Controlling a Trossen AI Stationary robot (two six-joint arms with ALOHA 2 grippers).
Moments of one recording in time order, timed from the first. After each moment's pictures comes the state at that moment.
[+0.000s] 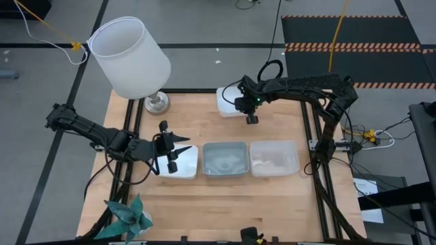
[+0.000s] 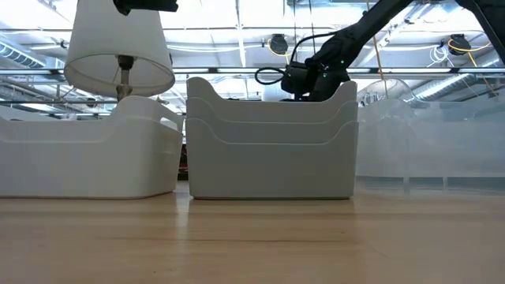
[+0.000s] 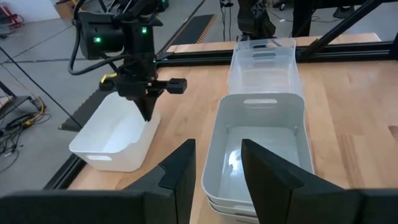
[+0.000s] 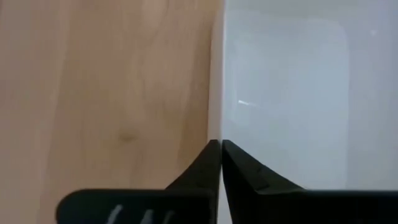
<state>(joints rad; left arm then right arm) -0.38 1.03 0.85 -0.26 -0.65 -0.11 -0.60 1.84 1.27 -0.59 -0.16 -0.75</state>
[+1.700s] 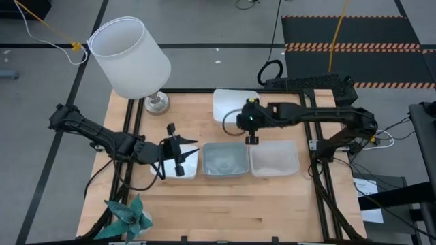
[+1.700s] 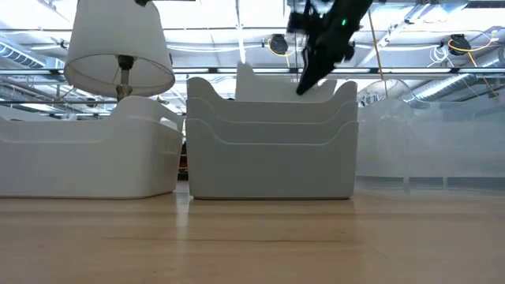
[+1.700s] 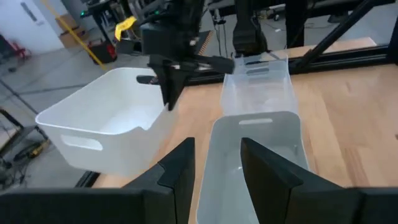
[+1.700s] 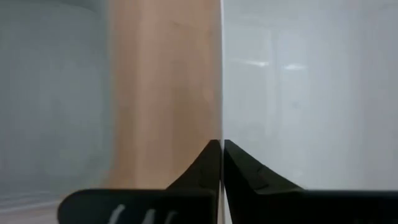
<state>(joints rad) -0.38 1.13 0.87 -0.07 -0.65 0.05 -0.15 1.48 1.22 -0.69 0.21 -0.28</state>
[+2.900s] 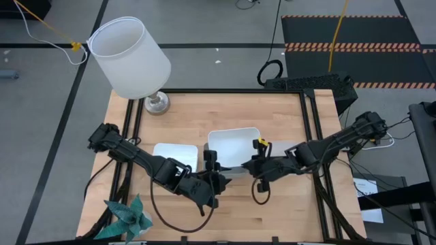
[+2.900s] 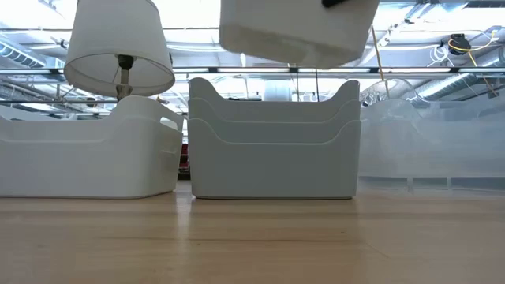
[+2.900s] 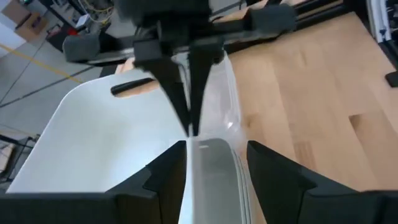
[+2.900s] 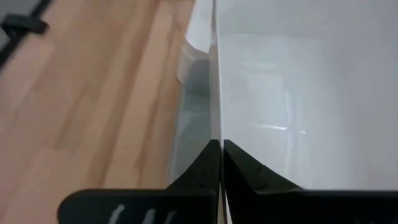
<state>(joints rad) -0.48 1.82 1.73 -0.61 -0.65 0.04 0.42 1.36 1.15 -0.56 0.42 0.03</state>
